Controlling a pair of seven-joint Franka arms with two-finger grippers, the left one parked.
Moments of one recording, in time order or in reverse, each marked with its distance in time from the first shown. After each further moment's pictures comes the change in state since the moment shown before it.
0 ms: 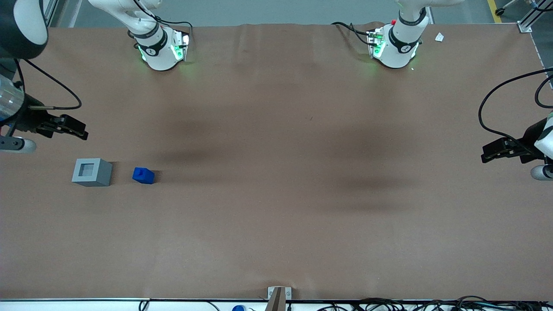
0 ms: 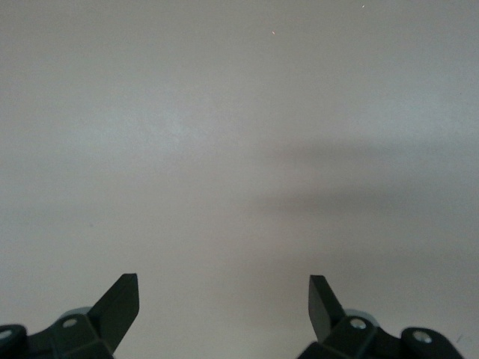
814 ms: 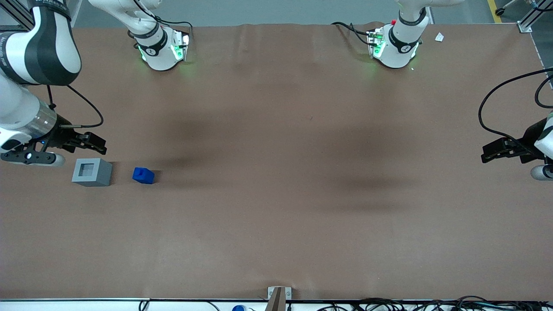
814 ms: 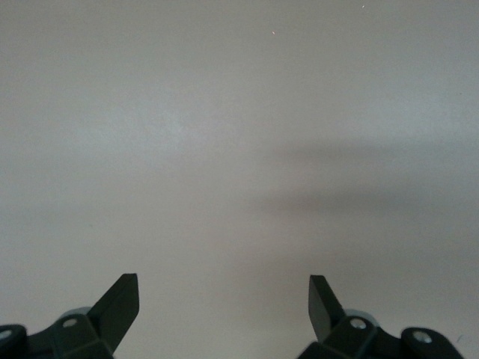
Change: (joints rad) arm 0.000 0.000 0.001 -0.210 0.000 0.265 0.000
